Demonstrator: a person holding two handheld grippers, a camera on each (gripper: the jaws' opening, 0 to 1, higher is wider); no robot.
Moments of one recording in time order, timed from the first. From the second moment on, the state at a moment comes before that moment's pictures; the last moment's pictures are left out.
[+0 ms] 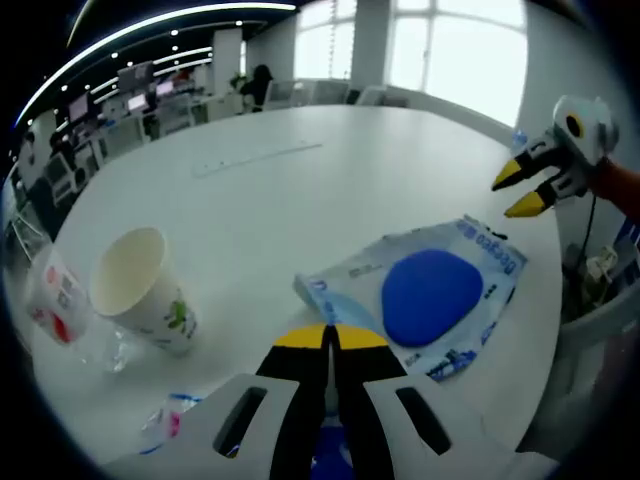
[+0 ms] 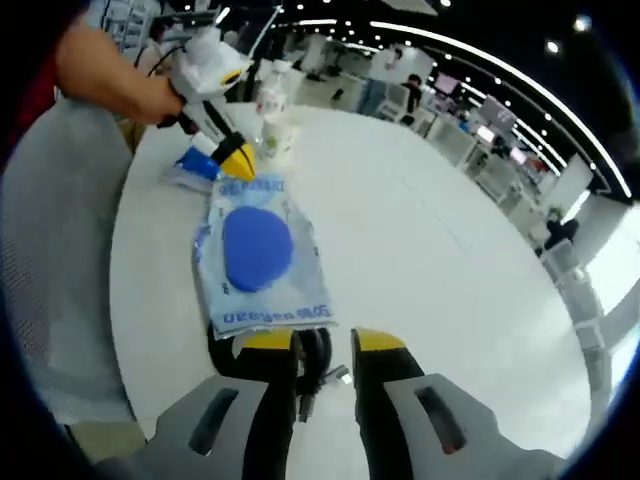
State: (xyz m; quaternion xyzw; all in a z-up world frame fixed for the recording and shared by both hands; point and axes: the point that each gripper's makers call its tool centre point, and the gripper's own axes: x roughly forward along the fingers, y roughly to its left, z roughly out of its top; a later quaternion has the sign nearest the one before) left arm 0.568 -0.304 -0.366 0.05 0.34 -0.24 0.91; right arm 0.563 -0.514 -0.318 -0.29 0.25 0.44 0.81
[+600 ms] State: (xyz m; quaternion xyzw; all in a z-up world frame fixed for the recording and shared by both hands) left arm 0.562 -0.302 -0.366 0.04 0.33 -0.24 0.91; right arm 0.544 -0.515 -0.349 0.01 0.44 0.30 0.85
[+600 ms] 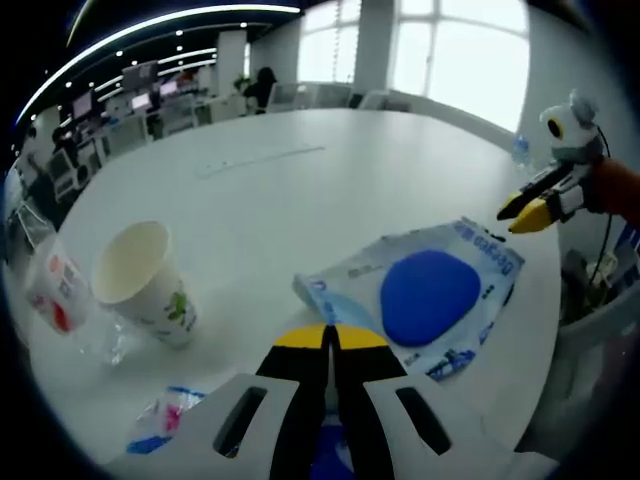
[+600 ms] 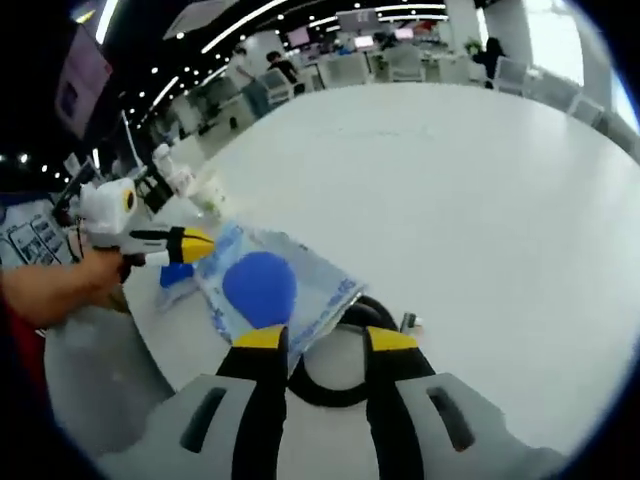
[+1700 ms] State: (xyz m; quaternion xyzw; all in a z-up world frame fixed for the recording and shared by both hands) left arm 0.601 -0.285 -0.328 0.03 0.29 -0.21 0.93; right arm 0.588 -0.481 -0.335 0.00 0.42 0.32 0.85
